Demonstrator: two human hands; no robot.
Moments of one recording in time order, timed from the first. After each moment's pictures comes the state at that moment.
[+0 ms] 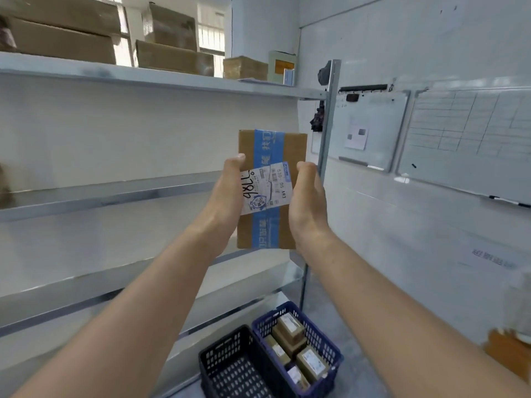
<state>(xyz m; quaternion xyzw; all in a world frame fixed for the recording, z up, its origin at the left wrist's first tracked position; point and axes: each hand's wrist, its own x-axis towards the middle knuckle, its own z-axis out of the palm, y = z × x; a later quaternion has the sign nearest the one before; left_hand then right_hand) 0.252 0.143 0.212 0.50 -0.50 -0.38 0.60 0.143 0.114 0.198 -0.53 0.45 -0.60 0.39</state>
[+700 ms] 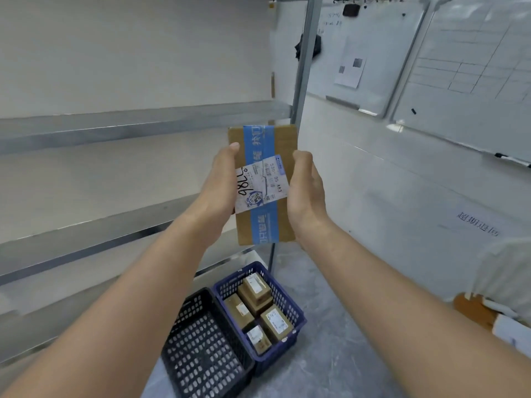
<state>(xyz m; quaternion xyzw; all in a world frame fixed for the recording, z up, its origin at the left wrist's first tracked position) 0.124 -0.088 0.116 0.55 -0.43 -0.47 0.55 0.005 -0.110 0.099 -0.49 0.55 -0.52 0.43</state>
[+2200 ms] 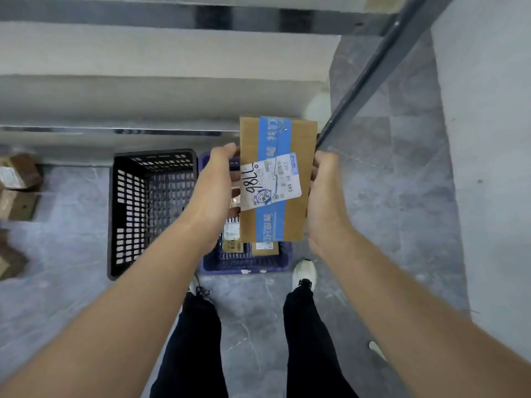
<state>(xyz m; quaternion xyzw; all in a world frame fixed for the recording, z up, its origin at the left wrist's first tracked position) 0.004 -0.484 -0.332 0.72 0.00 -0.50 0.49 -0.113 -0.573 -0.379 -0.42 0.59 -0.14 0.67</state>
